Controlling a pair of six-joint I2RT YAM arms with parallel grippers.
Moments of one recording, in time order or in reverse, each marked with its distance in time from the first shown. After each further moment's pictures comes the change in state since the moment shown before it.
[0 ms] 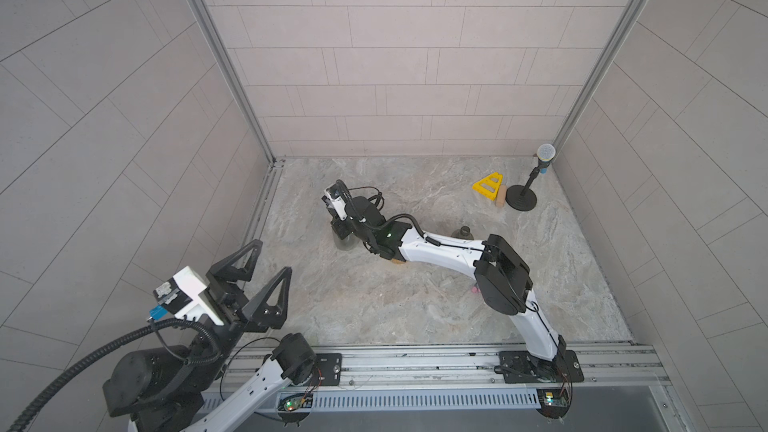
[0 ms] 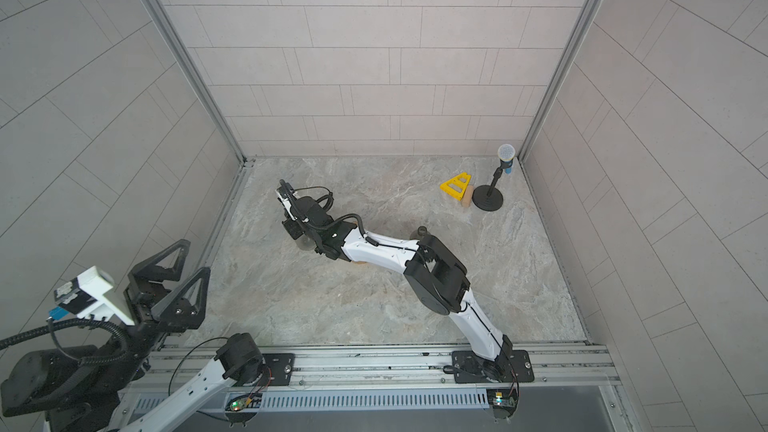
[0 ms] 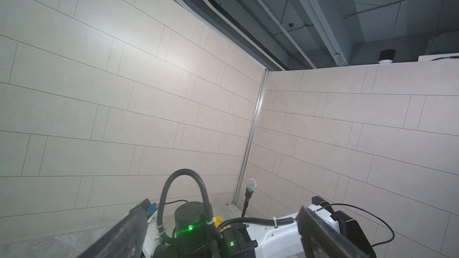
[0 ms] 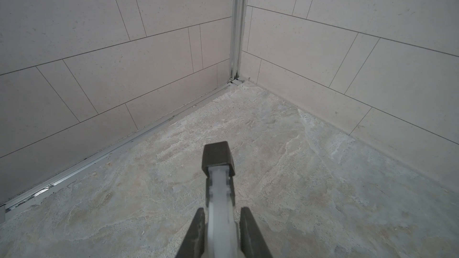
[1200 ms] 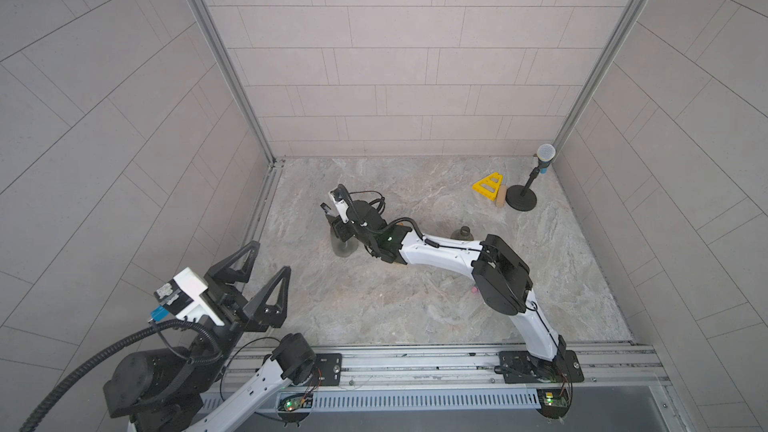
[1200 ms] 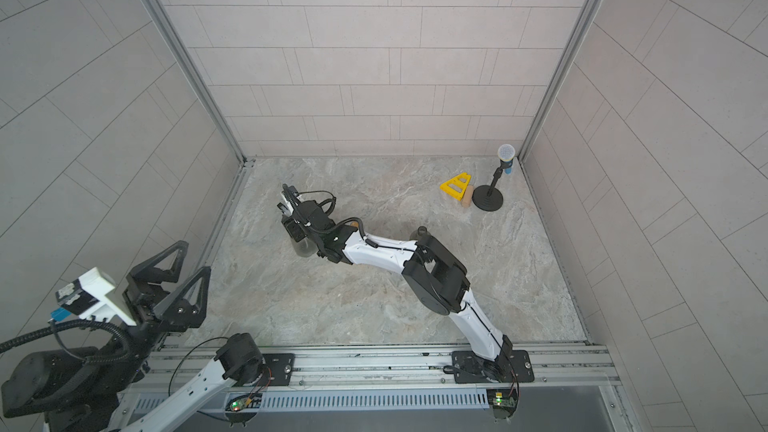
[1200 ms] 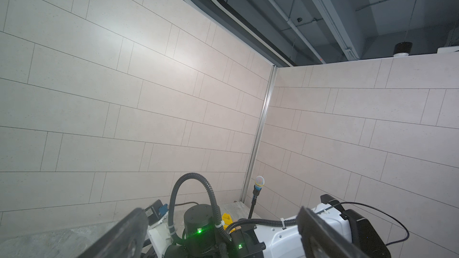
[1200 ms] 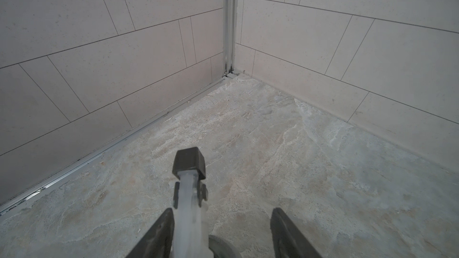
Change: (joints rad) left arm 0.000 -0.014 -0.002 -0.030 -0.031 0.016; right arm 0.000 0.000 -0.054 0.041 0.030 0.042
